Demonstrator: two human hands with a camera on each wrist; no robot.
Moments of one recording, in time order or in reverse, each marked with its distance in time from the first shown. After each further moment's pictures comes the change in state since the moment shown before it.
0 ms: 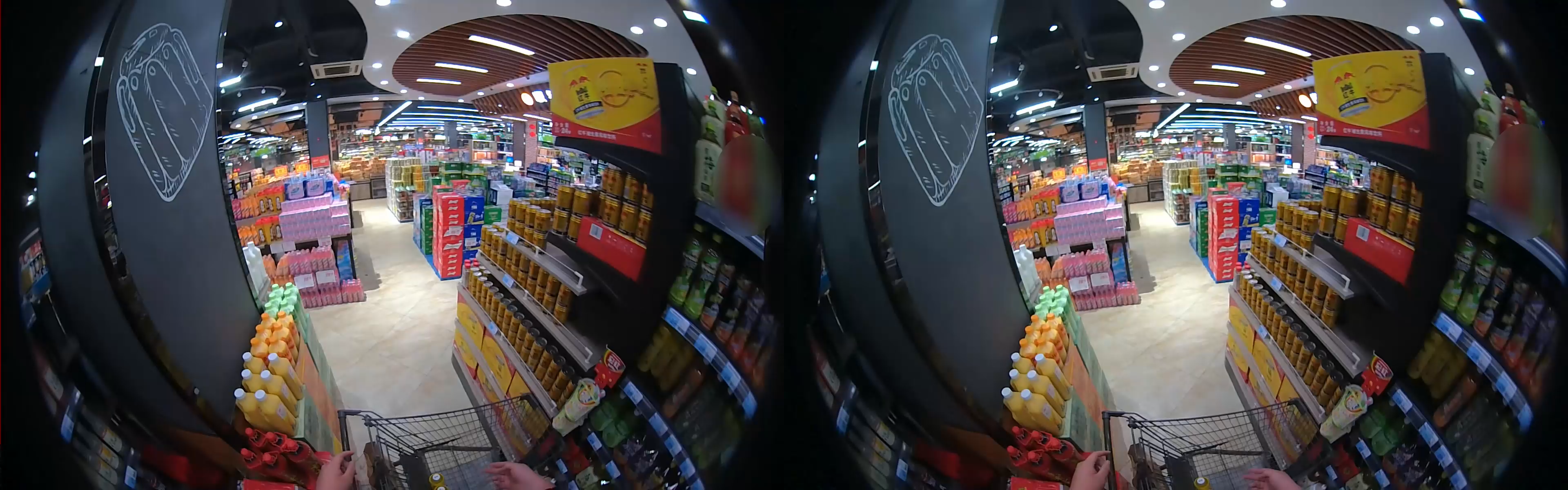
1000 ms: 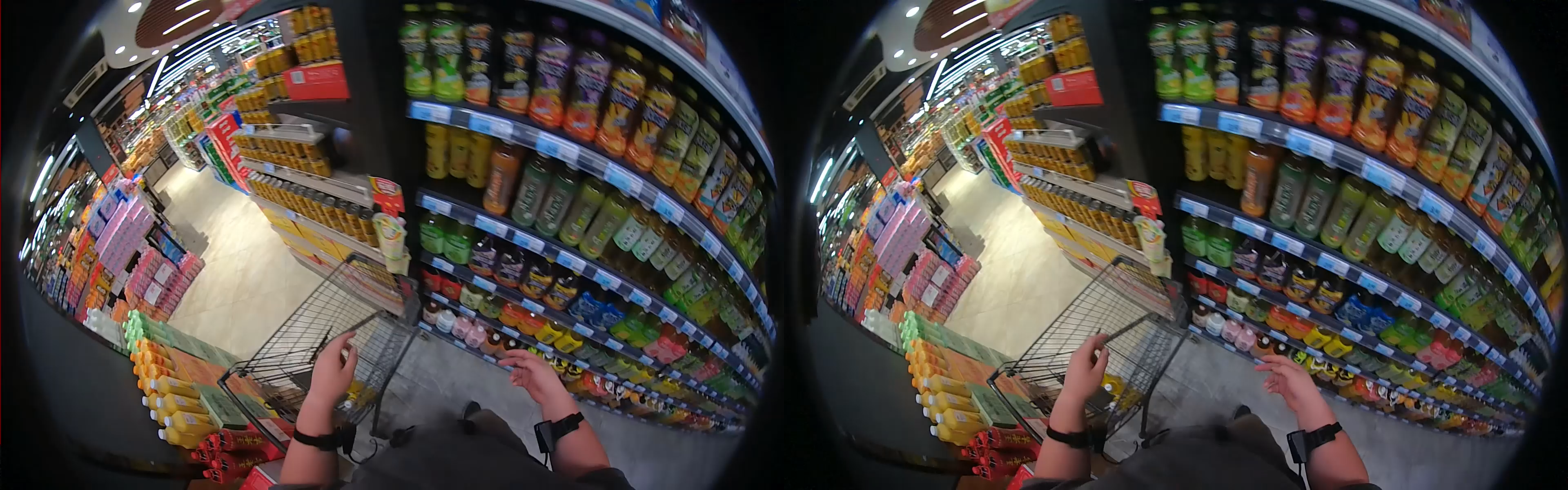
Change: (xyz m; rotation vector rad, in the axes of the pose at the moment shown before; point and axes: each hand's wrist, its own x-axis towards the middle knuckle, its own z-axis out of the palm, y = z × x) left_hand -0.054 0.226 0.235 -0.050 -0.699 0.540; right_hand -0.393 0.105 -0.072 0.339 0.648 -0.504
